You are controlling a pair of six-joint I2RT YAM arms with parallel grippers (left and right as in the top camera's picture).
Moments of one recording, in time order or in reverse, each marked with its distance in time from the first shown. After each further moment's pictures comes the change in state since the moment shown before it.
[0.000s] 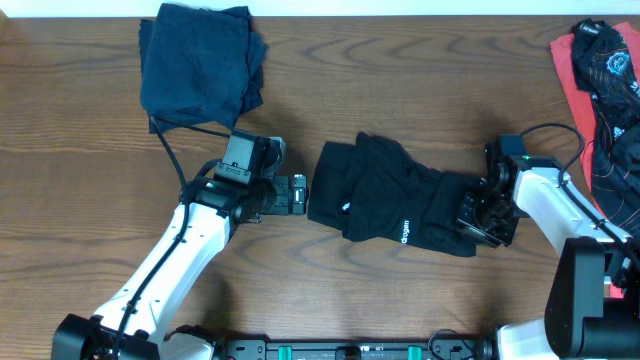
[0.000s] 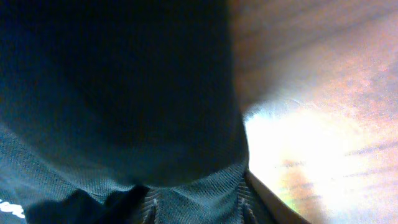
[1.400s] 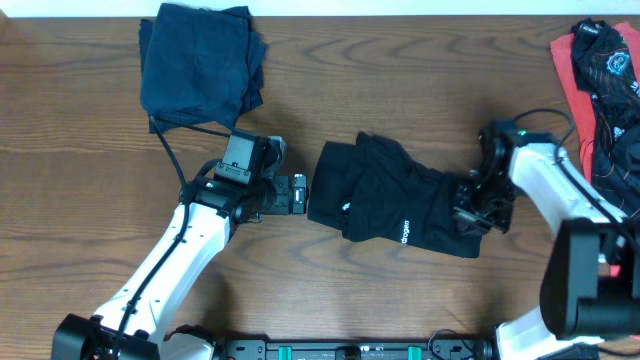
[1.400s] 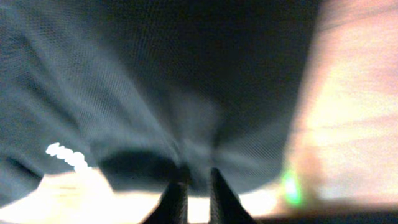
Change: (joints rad) left arm 0.000 0.000 0.000 0.004 0.000 0.000; right arm 0.016 0.066 0.207 -0.256 -0.051 -0.055
